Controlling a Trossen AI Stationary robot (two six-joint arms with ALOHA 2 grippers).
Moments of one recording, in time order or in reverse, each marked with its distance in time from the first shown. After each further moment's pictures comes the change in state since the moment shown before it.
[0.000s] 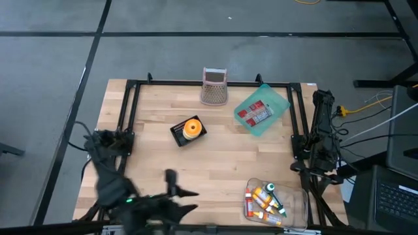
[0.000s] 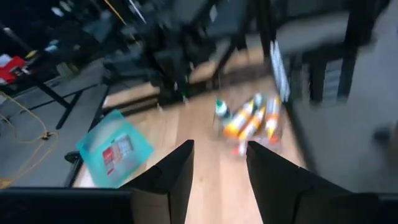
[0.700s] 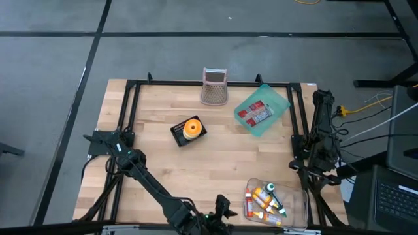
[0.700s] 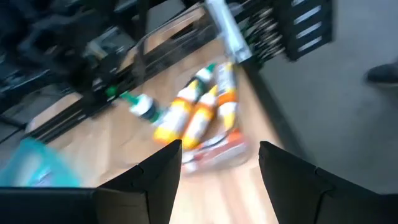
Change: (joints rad) left arm 0.155 0.421 0.000 0.462 0.246 0.317; right arm 0.000 -0.001 0.003 -0.002 0.074 -0.013
